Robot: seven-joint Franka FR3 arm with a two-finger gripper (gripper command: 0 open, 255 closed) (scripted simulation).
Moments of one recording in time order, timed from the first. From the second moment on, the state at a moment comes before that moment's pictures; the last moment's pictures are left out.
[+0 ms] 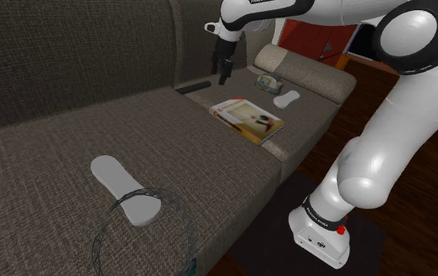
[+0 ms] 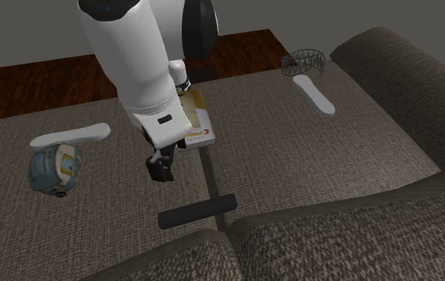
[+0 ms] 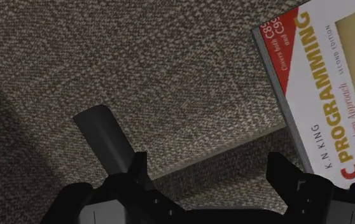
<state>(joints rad) 0.17 0.05 -0.23 -1.86 0.04 1.97 -1.20</state>
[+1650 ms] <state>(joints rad) 0.17 0.38 -0.17 -1.57 0.08 2.04 -1.54</state>
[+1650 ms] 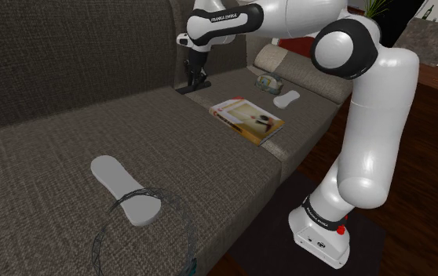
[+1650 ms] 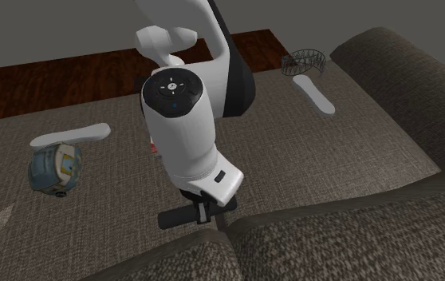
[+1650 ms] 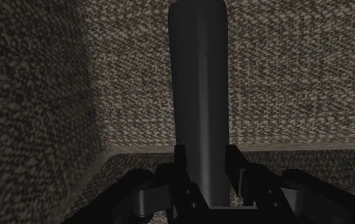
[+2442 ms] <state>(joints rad) 0.17 0.38 -0.17 -1.55 0.08 2.02 -1.53</state>
